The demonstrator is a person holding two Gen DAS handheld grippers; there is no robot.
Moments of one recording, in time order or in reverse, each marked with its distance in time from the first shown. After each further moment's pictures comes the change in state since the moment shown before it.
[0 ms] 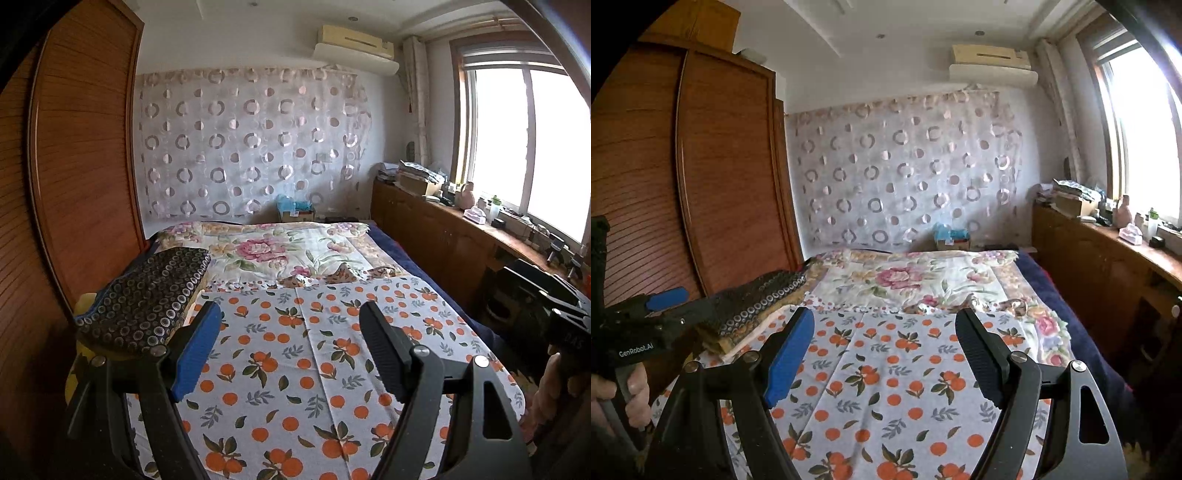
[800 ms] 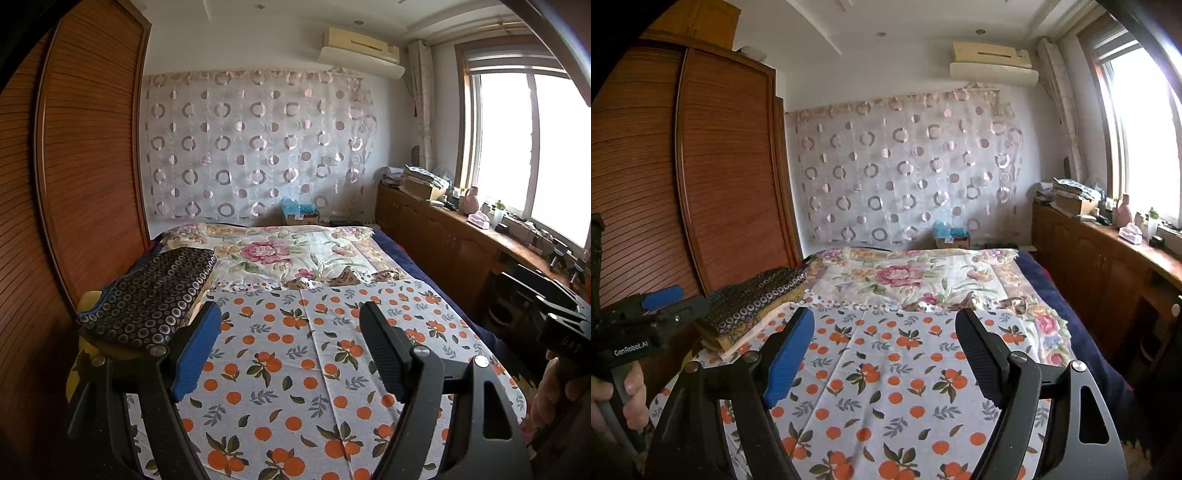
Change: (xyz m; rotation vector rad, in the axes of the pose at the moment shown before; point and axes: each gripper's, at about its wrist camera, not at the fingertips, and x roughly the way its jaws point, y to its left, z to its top) left arm 0.000 0.006 -0.003 -0.005 -0.011 0.014; right arm -0.008 -0.019 0.009 0.001 0.007 0.009
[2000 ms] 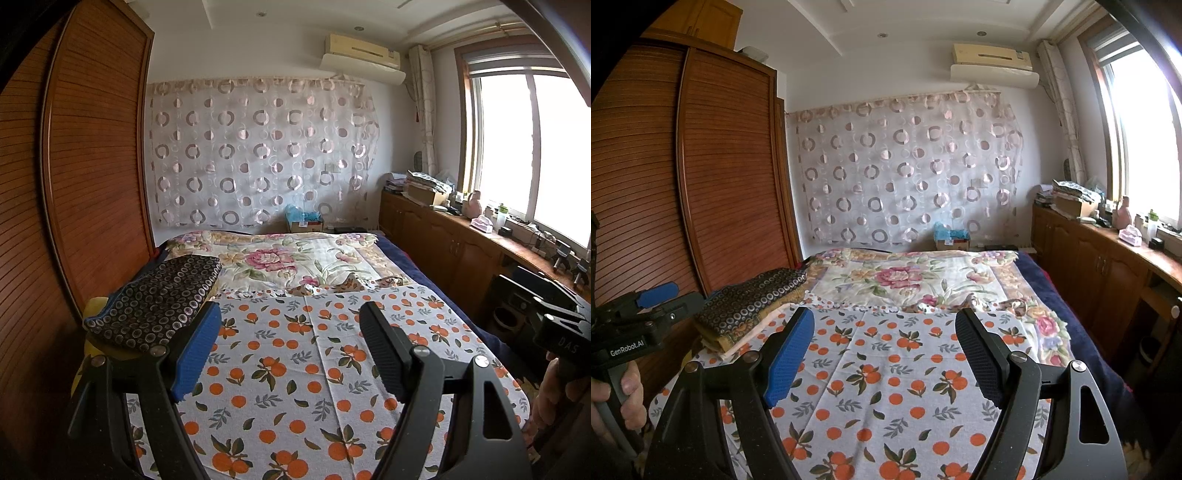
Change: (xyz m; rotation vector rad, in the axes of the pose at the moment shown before) left arm -0.005 0.002 0.005 -0.001 -0.020 0.013; right arm -0.001 -0.010 0.003 -0.016 -0.002 0.006
